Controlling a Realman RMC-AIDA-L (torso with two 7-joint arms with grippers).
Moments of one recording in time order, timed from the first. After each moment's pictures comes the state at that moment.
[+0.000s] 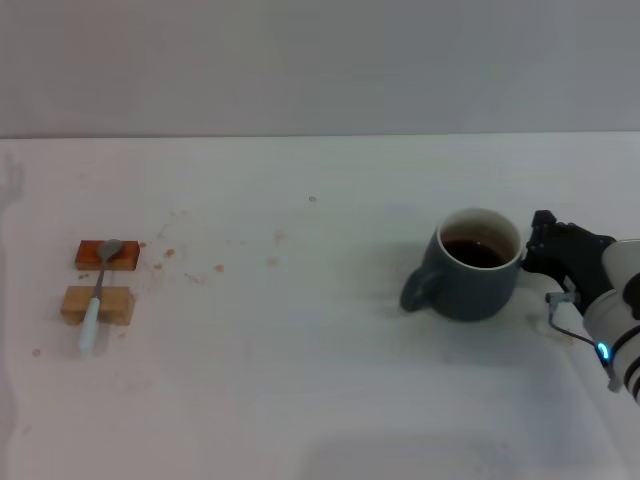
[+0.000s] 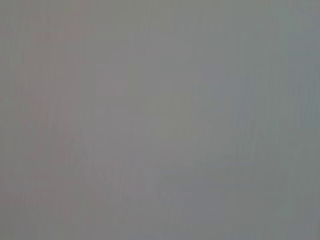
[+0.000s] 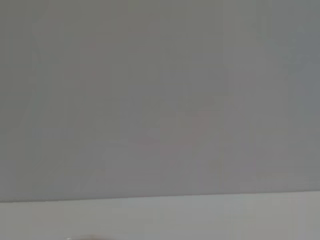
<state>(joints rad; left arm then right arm) -0.50 -2.01 -1.77 -0.32 2.71 0.78 -0.16 0.45 2.09 0.77 0.41 -2.08 -0.73 -0.04</state>
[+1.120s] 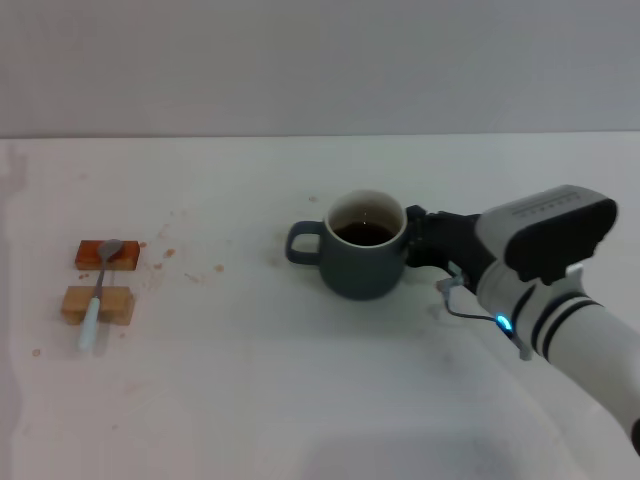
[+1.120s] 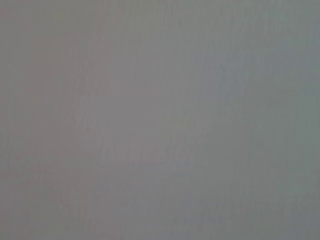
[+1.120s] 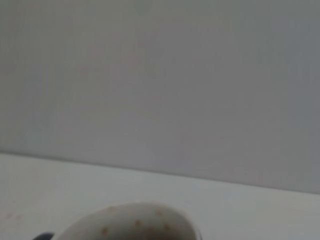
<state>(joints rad) -0.52 -2.01 -1.80 -0.32 2.71 0.82 -0.17 0.63 2.08 0.61 0.49 -2.09 -0.53 0.02</state>
